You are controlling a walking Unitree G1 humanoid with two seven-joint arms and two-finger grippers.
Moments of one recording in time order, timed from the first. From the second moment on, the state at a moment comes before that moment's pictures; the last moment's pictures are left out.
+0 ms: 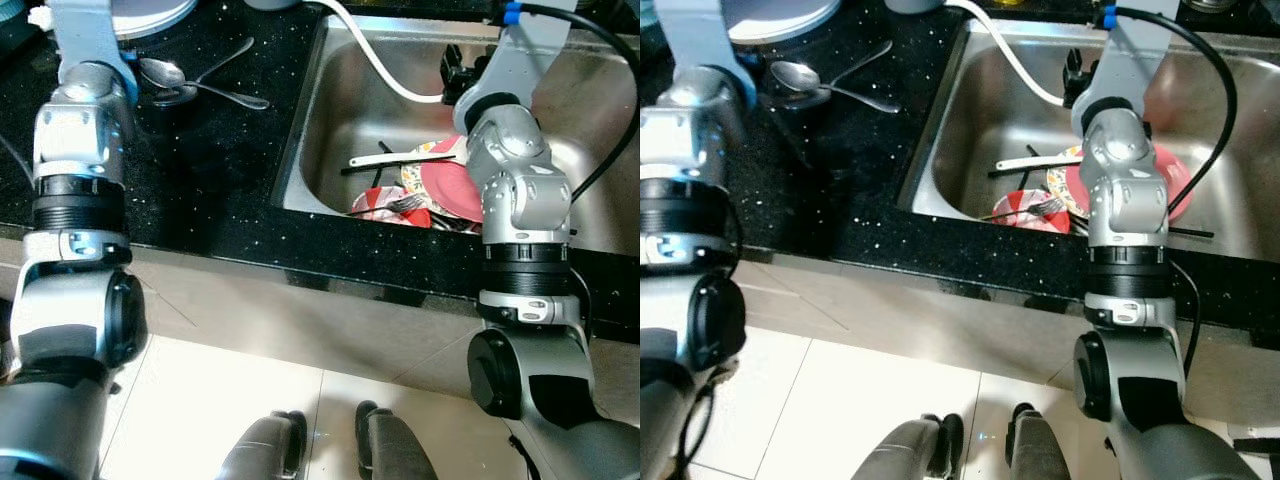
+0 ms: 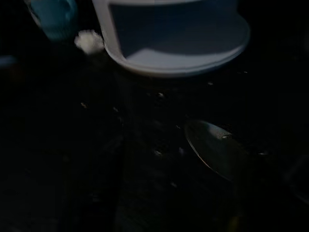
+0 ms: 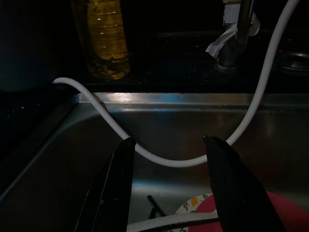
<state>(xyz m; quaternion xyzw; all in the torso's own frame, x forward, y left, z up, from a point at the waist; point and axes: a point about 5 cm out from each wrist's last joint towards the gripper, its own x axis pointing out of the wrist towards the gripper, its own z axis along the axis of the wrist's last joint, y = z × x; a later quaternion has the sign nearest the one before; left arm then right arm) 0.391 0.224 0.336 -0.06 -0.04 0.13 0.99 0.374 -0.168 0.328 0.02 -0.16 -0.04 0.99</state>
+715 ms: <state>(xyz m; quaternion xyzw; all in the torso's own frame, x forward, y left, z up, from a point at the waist) 0.413 0.206 0.300 -0.19 0.08 0.07 0.98 0.375 -0.165 0.327 0.02 -0.16 -0.03 0.99</state>
